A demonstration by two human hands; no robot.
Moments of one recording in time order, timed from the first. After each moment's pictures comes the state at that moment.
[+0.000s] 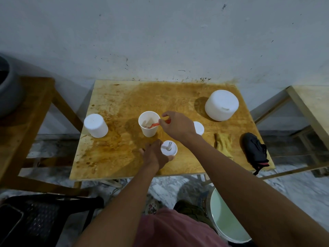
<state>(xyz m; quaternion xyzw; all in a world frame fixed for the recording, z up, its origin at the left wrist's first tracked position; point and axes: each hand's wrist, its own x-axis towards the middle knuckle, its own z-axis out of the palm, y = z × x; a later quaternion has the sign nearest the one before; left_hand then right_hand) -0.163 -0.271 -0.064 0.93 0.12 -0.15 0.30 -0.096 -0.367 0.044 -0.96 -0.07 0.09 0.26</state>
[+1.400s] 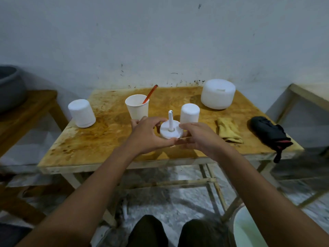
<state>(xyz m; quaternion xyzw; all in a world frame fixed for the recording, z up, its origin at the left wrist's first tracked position) -0.202 -0.279 -0.062 0.94 -0.10 0.10 0.31 -0.192 -0.467 -0.055 -0.69 0.01 0.19 0.70</state>
